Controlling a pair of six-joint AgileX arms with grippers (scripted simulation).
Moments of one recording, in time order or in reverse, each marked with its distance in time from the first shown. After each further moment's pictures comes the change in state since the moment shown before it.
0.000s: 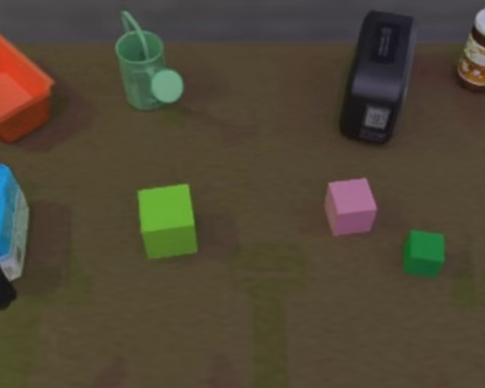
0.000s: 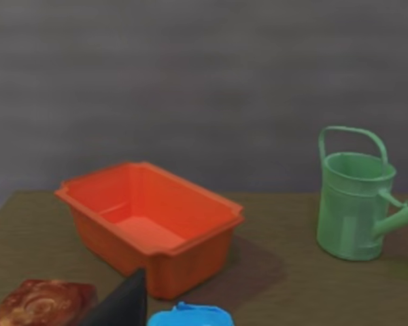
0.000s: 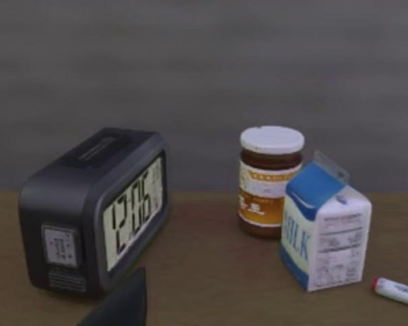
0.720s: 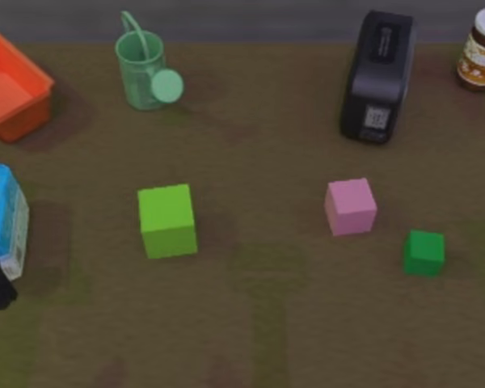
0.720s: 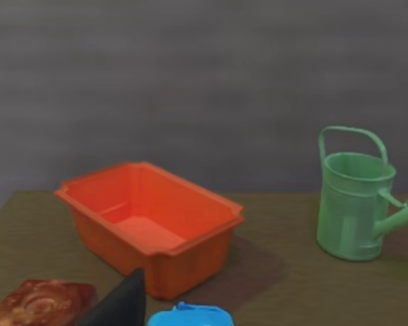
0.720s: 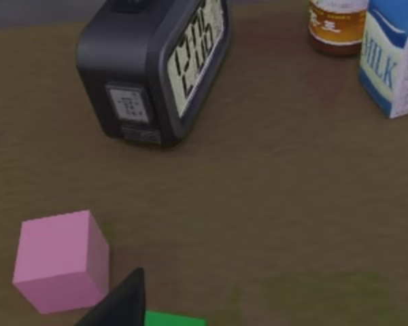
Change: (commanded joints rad) left arm 0.000 0.000 0.000 0.000 0.000 0.000; right arm 0.103 0.577 0.436 -0.312 -0.001 0.159
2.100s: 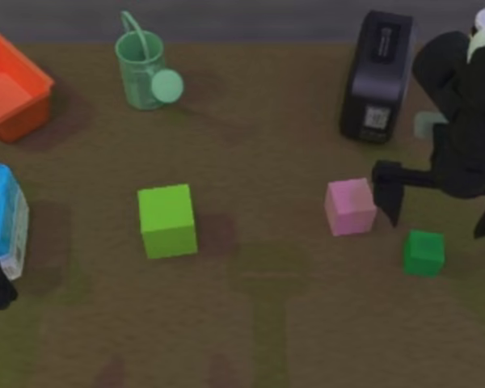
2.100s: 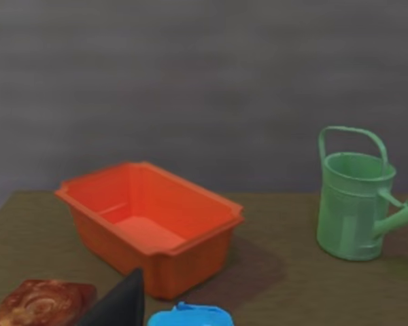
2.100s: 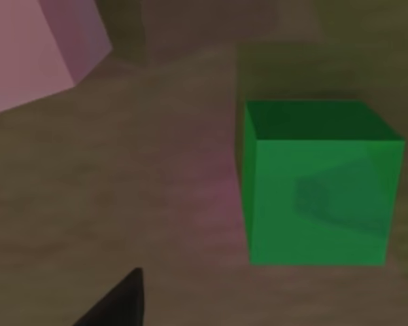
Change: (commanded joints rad) left arm 0.000 0.000 0.000 0.000 0.000 0.000; right arm 0.210 1.358 0.913 -0.669 0.002 0.333
